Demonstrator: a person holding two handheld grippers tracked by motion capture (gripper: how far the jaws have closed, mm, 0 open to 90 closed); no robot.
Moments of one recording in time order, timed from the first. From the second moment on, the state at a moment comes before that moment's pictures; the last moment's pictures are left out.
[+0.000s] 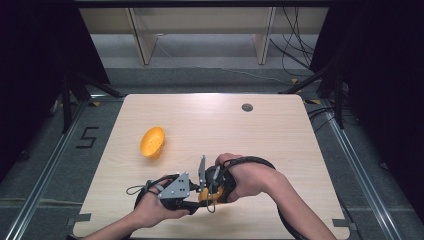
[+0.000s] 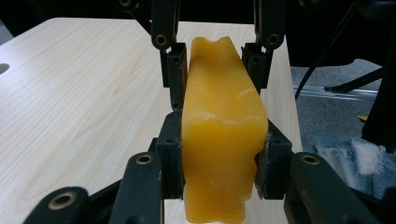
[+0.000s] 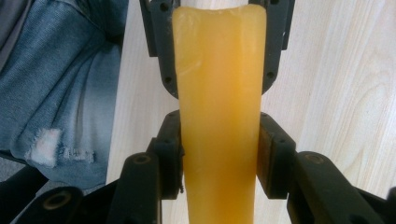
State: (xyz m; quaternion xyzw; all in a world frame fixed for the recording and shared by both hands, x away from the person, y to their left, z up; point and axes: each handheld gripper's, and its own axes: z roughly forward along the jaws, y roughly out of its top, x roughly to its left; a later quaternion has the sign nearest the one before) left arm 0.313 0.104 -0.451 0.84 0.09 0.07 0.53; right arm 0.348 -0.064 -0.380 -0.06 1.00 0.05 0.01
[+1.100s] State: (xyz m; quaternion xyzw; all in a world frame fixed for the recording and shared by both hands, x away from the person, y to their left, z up) left arm 0.338 0.163 -0.434 0.80 0.23 0.15 0.54; right arm 0.351 -0.194 -0.387 0.23 0.90 0.31 0.19
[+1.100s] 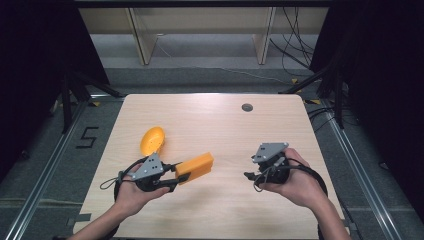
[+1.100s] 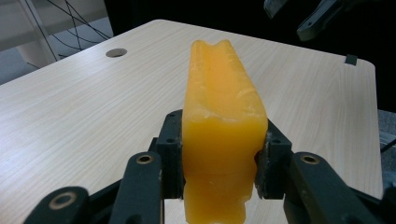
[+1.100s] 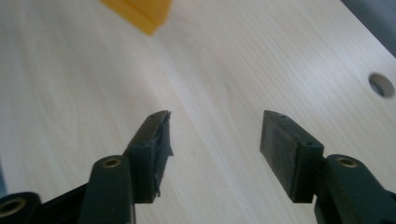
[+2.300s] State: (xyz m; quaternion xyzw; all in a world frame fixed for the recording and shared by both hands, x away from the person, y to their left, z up) left arm 0.349 0.197 -0.421 0.75 0.30 0.19 0.56; right arm 0.325 -0.236 -0.445 0.42 0.77 0.40 0.26
